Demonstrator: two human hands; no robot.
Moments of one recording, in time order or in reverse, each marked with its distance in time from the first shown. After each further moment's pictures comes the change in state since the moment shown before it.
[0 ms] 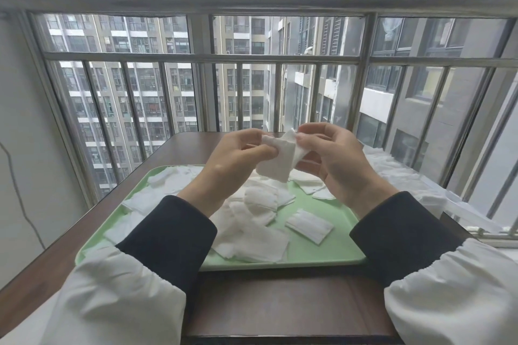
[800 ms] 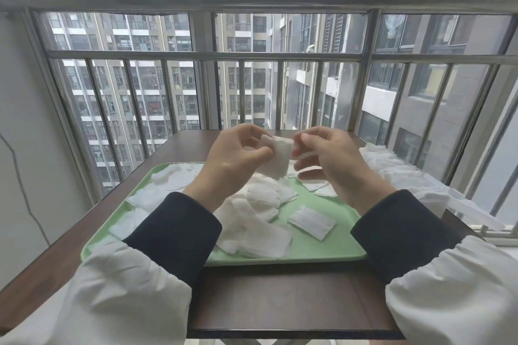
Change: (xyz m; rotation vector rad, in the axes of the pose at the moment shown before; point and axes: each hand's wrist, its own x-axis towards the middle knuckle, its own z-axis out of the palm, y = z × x) left_hand 0.000 -0.006 0.000 0.176 0.178 0.011; right_hand 0.000 0.005 0.002 -0.307 -0.011 0.004
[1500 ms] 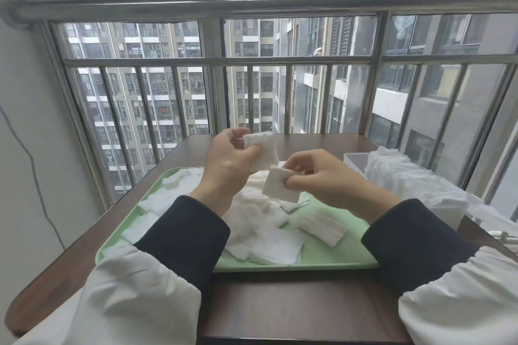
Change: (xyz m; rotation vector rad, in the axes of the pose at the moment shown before) left_hand 0.008 -0.009 -0.005 -0.167 0.197 -0.173; right_hand -0.001 0.008 0.014 -0.490 -0.282 -0.106
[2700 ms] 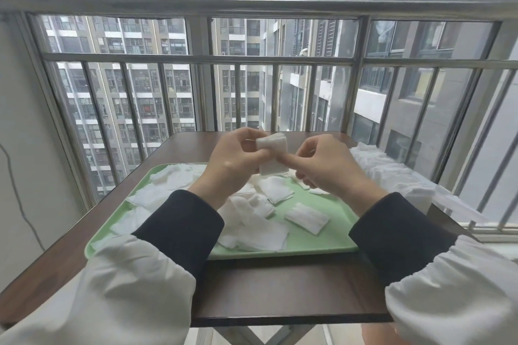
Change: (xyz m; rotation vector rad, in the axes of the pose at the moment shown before) left_hand -0.010 0.001 0.010 -0.004 -0.261 0.085; right_hand -0.018 -0.010 -0.013 -0.071 0.317 0.109
